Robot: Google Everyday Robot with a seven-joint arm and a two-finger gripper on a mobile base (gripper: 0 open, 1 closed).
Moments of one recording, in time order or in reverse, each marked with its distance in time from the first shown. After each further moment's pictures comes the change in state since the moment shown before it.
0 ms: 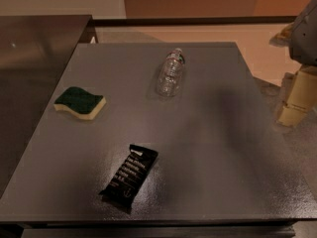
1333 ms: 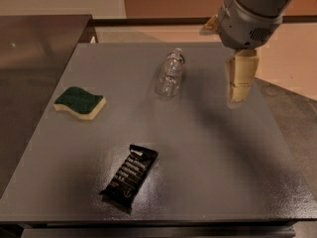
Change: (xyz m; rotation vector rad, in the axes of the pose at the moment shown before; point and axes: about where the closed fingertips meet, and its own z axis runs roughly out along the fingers) arm -0.094 -0.037 0.045 -0.055 -0.045 -0.411
